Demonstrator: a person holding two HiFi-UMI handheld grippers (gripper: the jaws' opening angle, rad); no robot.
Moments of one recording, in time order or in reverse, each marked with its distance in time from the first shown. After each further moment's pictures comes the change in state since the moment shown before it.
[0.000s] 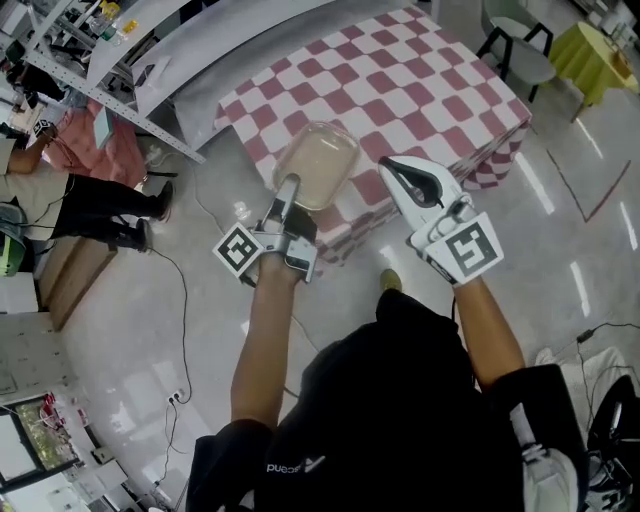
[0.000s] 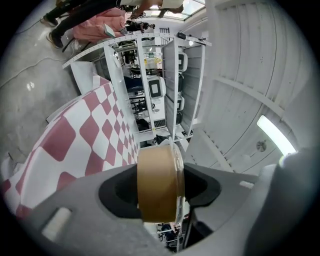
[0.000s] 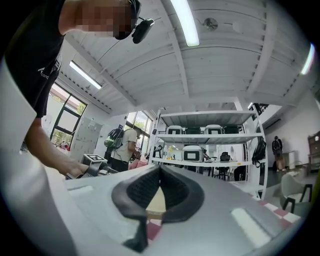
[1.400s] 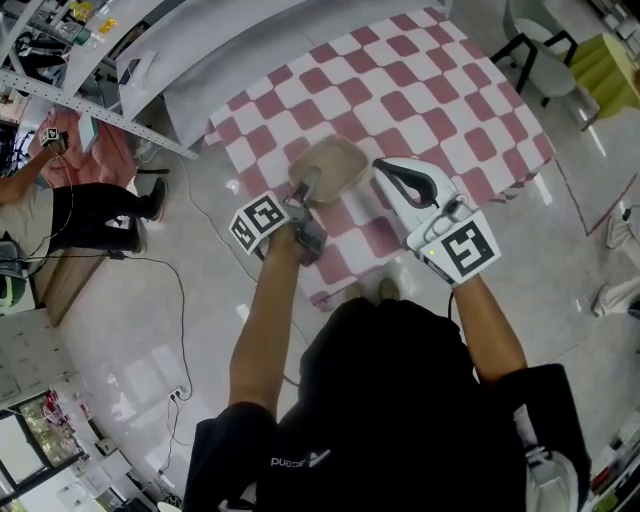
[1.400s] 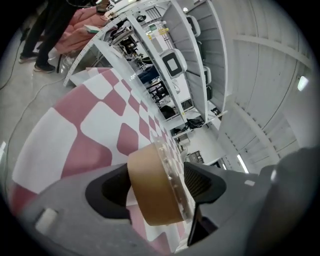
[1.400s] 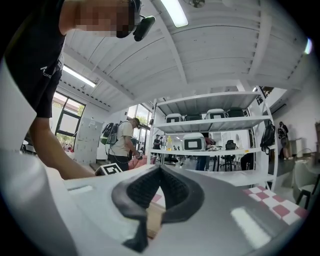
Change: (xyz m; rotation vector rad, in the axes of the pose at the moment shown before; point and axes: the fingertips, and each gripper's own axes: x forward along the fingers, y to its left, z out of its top) left arm 0.155 0.155 0.069 0.195 0.200 0.403; right arm 0.134 -0.105 -0.067 0.079 0.069 0.069
